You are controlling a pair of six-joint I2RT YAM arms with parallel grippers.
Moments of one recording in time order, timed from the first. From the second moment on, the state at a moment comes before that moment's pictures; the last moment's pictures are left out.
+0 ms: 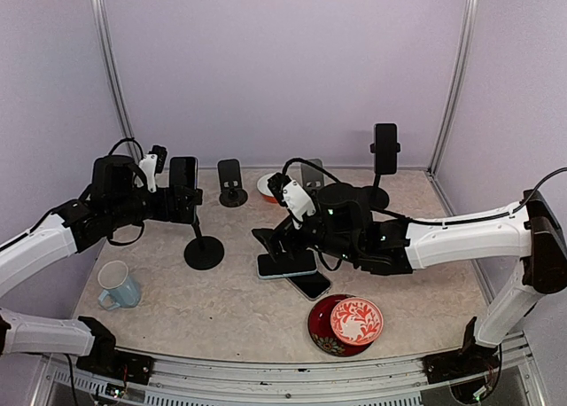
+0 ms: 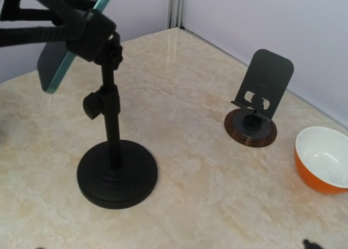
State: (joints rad) left arm -0.47 1.03 0.82 -0.22 0.00 -0.23; right arm 1.12 1.60 1.06 0.28 0.25 -0.01
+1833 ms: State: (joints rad) left arm -0.16 1.14 0.89 0.00 0.44 -0.36; right arm 1.10 1.61 1.05 0.30 0.20 0.00
